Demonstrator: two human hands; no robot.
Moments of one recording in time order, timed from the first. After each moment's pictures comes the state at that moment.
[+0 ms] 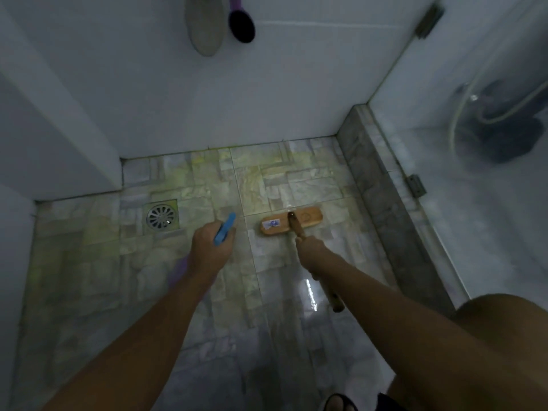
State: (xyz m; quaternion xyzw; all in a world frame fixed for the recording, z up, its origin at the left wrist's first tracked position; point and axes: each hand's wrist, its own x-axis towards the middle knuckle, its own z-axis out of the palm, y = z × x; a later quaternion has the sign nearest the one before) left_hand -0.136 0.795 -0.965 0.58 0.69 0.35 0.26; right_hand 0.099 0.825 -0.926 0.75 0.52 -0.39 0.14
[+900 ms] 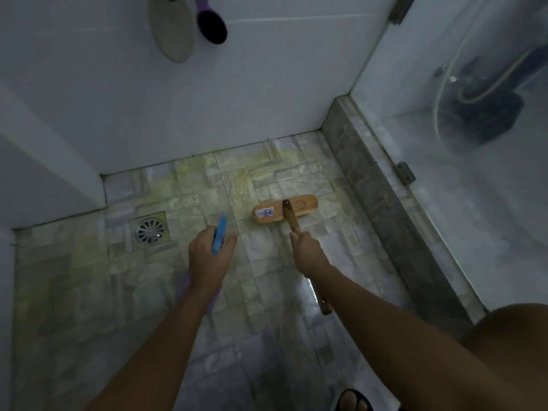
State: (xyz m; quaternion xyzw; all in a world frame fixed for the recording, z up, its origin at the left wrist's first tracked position) left_hand -0.130 0.799 -0.964 0.57 0.69 0.38 0.24; right_hand 0.095 0.815 -0.945 0.79 0.47 -0.39 -0.04
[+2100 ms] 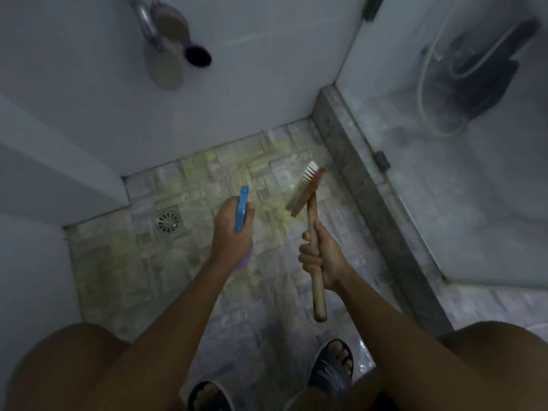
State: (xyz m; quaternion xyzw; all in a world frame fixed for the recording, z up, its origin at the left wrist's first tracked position) left_hand -0.072 0.802 -0.806 0.58 0.63 0.39 0.33; right_hand 0.133 0.754 -0.808 0.51 -0.04 -0.78 -0.37
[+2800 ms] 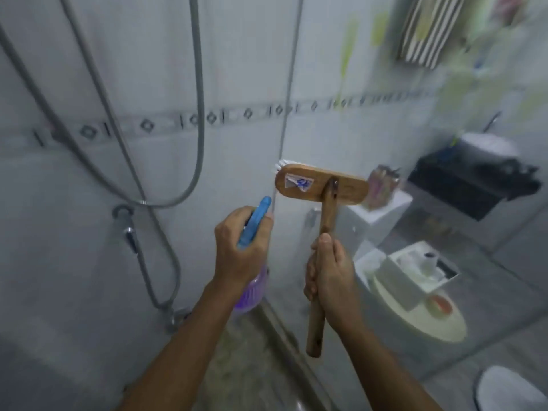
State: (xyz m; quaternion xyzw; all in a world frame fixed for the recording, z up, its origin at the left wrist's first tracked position) left_hand 0.038 0.860 -0.005 0.66 0.36 0.60 0.29; right_hand 0.174 0.777 -0.014 0.57 0.37 -0.39 -0.62
